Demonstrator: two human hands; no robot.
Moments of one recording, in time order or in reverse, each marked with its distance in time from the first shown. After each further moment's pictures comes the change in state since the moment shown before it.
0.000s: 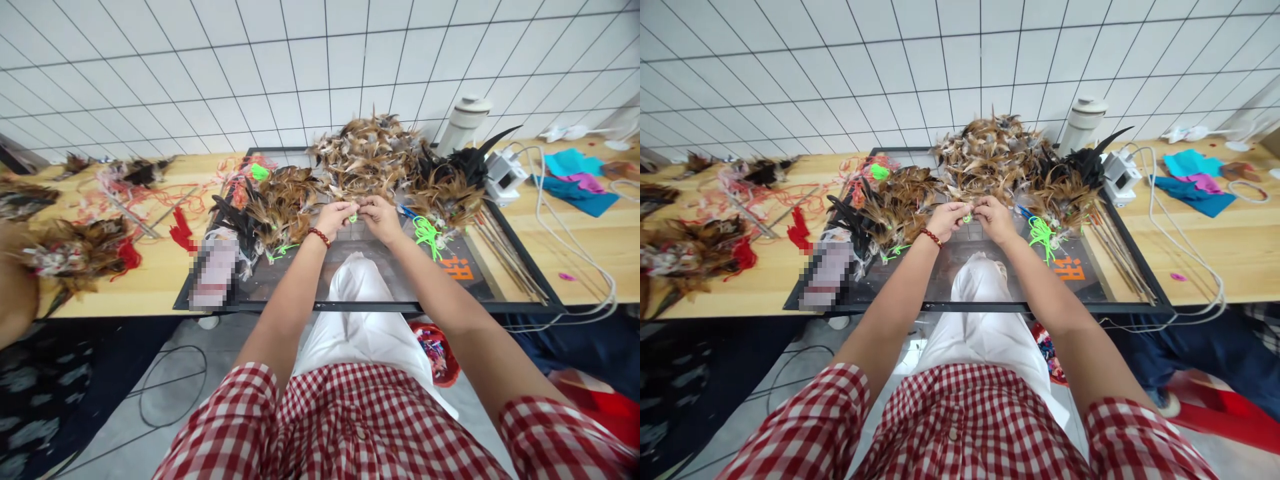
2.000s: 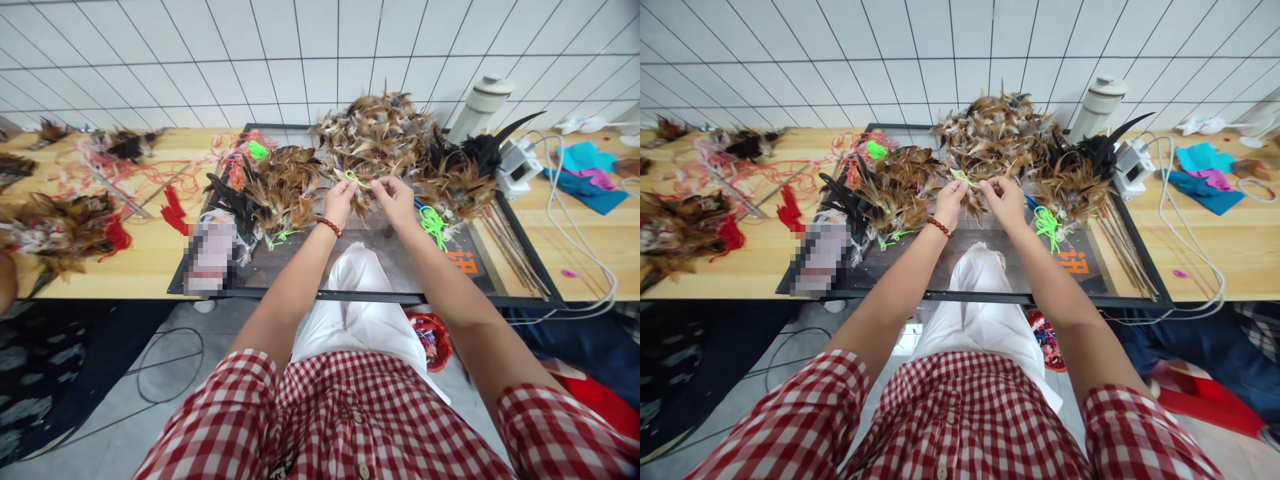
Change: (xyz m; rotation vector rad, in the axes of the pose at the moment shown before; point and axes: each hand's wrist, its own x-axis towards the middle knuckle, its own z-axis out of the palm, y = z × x) left_hand 0.025 -0.023 0.013 -0.207 0.070 0.297; right_hand 0.013 -0.039 -0.022 0.318 0.196 0.363
